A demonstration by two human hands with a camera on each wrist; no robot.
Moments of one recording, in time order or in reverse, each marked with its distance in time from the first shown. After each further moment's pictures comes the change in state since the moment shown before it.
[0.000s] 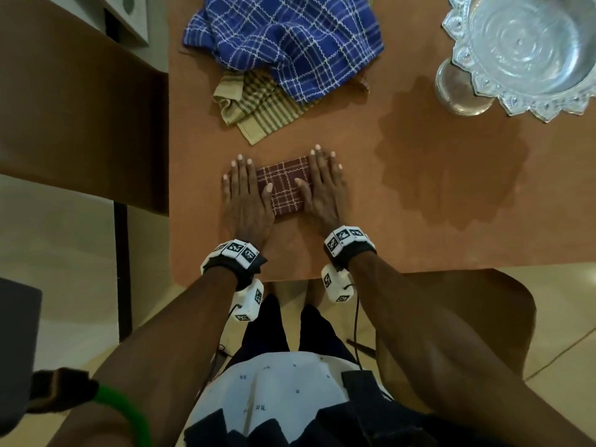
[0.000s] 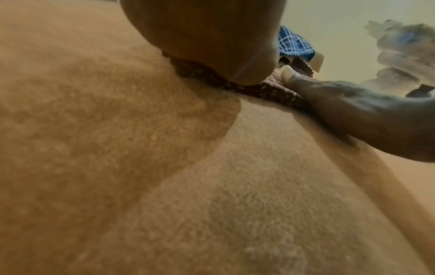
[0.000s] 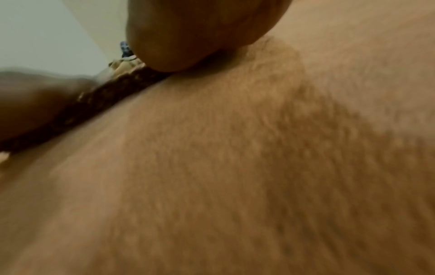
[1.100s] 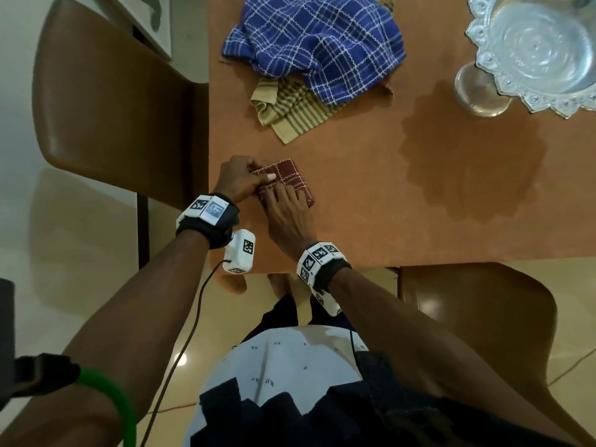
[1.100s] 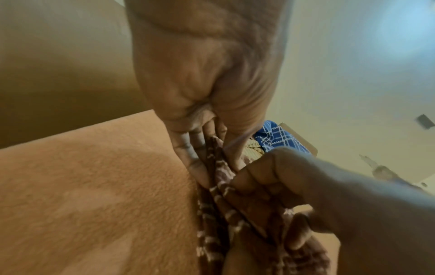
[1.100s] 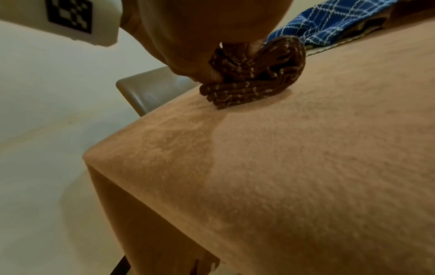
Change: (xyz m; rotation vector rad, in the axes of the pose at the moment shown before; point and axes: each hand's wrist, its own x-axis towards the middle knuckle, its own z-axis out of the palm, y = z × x) left_hand 0.055 -0.072 -0.074 -0.822 -0.385 -0.234; right_hand -0.051 -0.142 0.014 -0.130 0.149 -0.355
